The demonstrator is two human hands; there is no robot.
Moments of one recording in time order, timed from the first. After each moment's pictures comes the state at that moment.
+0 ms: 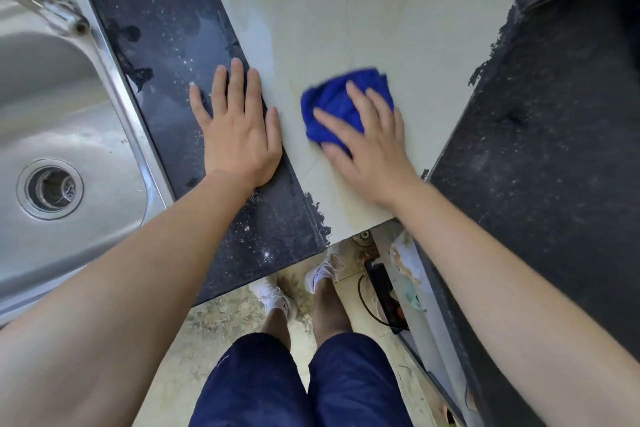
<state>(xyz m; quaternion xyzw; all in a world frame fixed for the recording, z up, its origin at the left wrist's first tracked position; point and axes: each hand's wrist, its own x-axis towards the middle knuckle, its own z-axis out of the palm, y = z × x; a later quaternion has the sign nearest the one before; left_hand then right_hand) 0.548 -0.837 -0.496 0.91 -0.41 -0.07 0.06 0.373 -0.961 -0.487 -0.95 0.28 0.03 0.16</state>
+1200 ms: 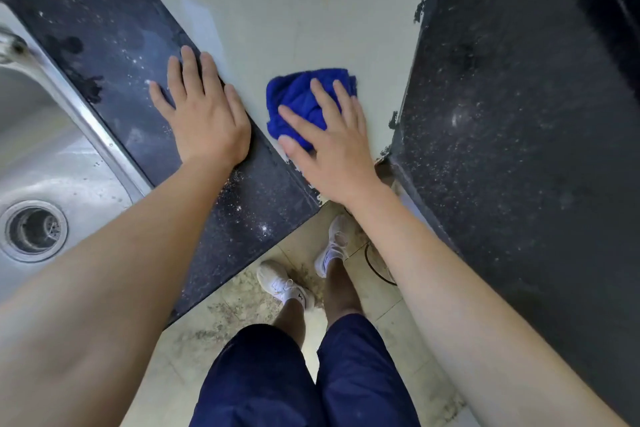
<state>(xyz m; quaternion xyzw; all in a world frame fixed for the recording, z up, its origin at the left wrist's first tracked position) 0.548 -0.834 -0.497 0.90 -0.42 -0.08 0.10 0.362 -0.884 -0.482 -0.90 0.41 -0.02 0.17</state>
